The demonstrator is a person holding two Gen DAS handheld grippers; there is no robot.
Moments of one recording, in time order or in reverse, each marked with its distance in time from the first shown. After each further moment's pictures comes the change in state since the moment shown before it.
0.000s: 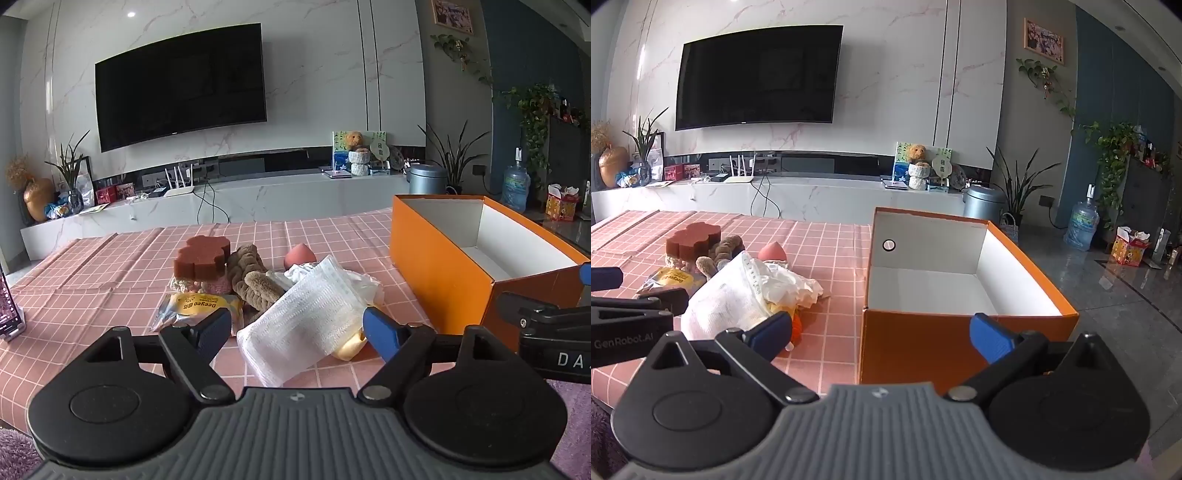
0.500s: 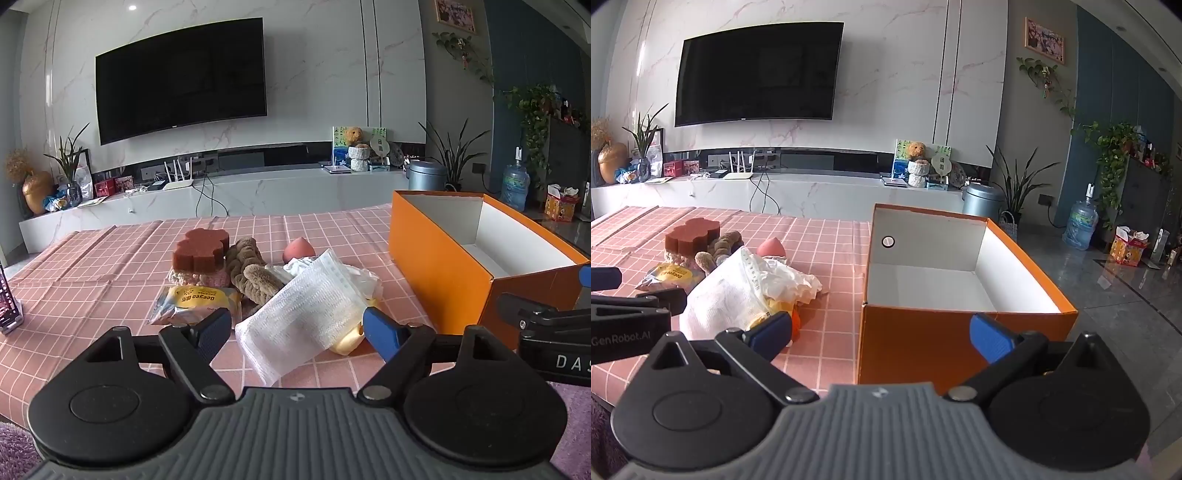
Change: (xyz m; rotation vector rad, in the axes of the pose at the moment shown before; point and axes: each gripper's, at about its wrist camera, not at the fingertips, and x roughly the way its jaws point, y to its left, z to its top) left arm 0.003 0.001 -0.002 -0.004 0.011 -0.006; right arm 0.000 -0.006 -0.002 -0.007 0.003 0.001
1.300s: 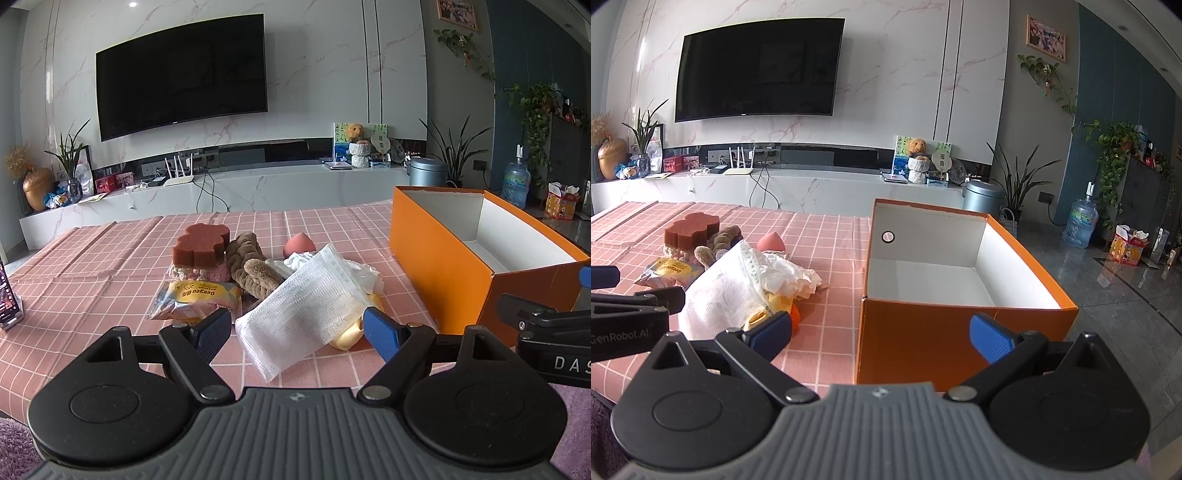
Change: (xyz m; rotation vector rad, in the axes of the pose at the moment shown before) left arm -0.001 0.001 -0.002 -0.006 0.014 0.000; right arm 0.000 0.006 -0.001 -0.009 0.017 -0.010
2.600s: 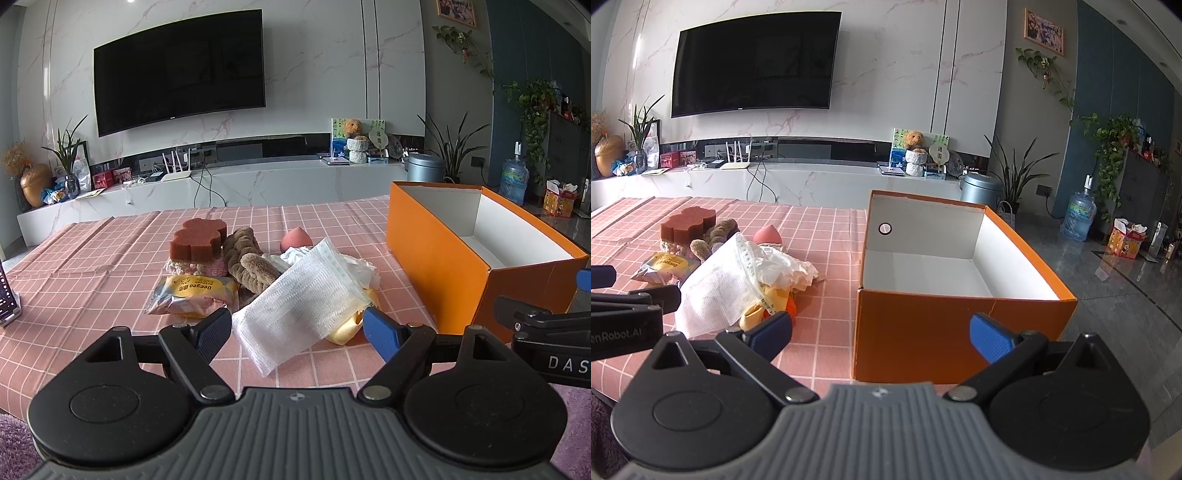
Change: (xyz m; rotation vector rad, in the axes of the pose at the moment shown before) left arm 0.000 -0.003 -0.004 0.001 0.008 -0.005; right arm -0.001 -0.001 -0.002 0.003 0.028 -0.008
